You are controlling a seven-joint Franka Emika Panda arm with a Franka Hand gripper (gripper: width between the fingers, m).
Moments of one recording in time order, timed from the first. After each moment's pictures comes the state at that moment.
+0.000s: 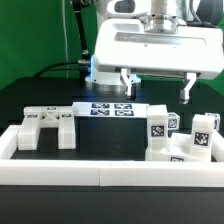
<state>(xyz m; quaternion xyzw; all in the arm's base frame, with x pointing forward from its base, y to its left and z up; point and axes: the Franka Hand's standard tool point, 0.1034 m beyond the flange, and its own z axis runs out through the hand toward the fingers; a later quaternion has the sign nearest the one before) 0.599 0.033 0.104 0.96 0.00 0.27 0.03</state>
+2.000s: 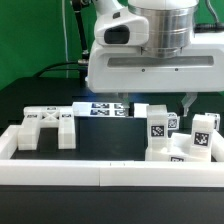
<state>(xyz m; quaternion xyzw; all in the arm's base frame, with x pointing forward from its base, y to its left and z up) 0.617 0.026 0.088 0.99 -0.02 -0.11 -0.02</state>
